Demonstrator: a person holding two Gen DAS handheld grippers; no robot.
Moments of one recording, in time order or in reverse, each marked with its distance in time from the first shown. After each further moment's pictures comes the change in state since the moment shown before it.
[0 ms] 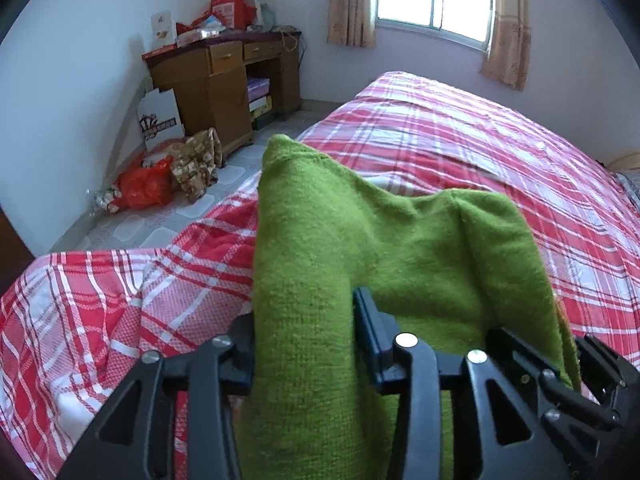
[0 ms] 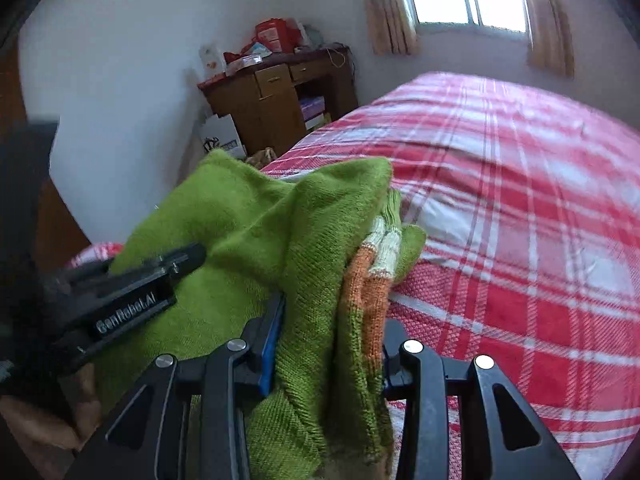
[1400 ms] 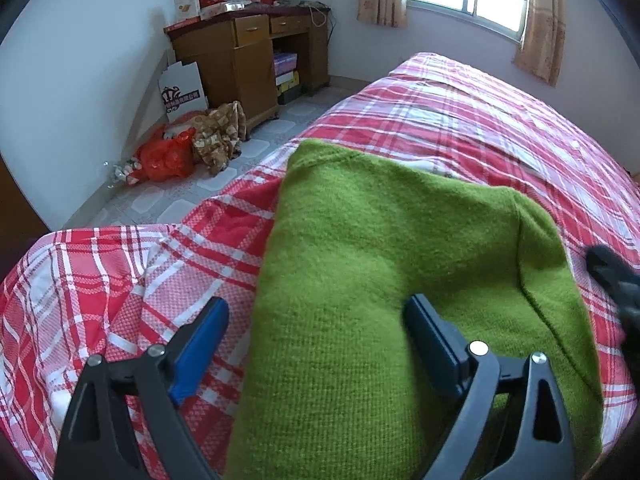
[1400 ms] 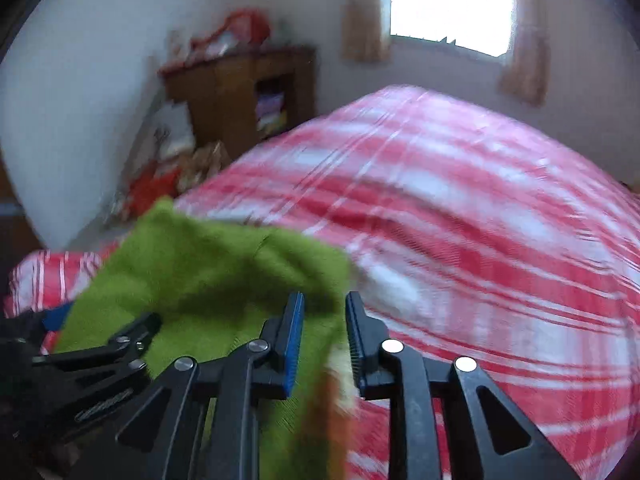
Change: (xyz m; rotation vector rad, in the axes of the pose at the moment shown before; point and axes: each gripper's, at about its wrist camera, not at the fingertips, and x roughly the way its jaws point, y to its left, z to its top) left arm 0.026 0.002 0.008 -0.049 0.083 0.092; right arm -0.021 0.010 0.044 -0.095 -0.105 -0.272
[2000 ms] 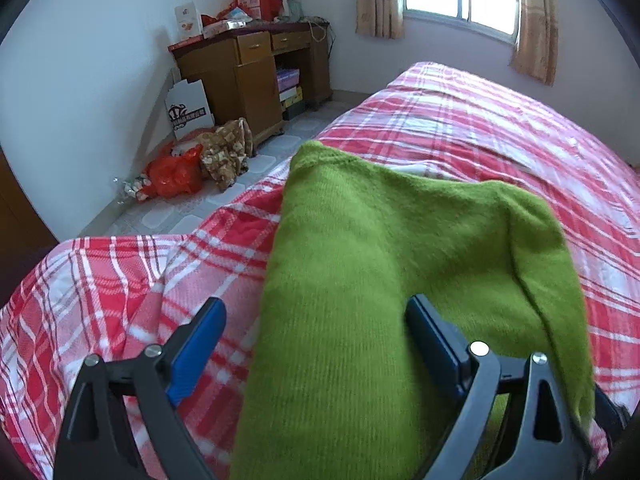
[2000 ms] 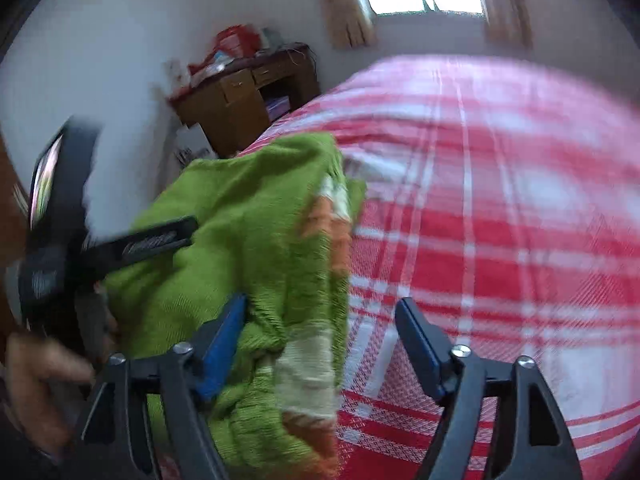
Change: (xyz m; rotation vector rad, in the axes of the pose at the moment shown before) left arm -0.027 0.001 -0.017 0.019 -0.066 0.012; right arm -0.021 -0.035 -0.090 0.288 0.135 0.253
